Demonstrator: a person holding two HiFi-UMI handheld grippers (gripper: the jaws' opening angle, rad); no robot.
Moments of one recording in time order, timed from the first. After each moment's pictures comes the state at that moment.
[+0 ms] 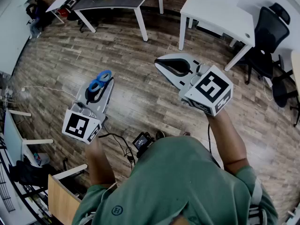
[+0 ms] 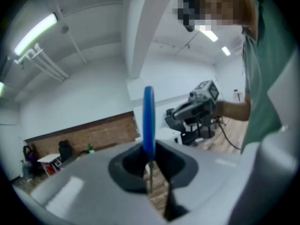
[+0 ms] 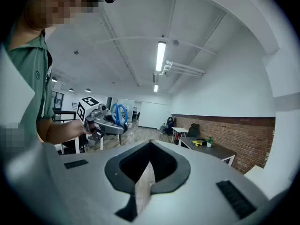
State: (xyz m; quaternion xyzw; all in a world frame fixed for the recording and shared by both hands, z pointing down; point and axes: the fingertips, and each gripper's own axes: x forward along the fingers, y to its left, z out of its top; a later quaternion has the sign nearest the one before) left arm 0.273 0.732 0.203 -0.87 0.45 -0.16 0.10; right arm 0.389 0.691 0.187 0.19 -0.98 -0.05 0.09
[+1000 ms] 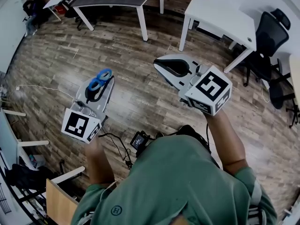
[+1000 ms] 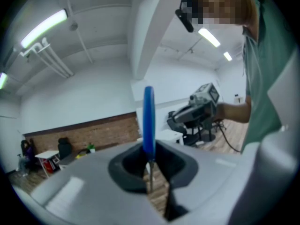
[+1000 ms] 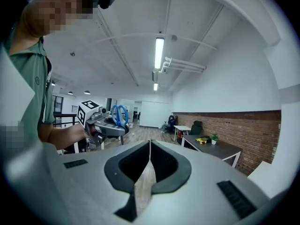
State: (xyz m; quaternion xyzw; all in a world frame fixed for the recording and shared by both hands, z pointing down) left arm 0.208 0.716 0.218 -0.88 0.45 -0.13 0.09; right arm 0.318 0.678 0.205 0.17 -0.98 -0.04 0.09
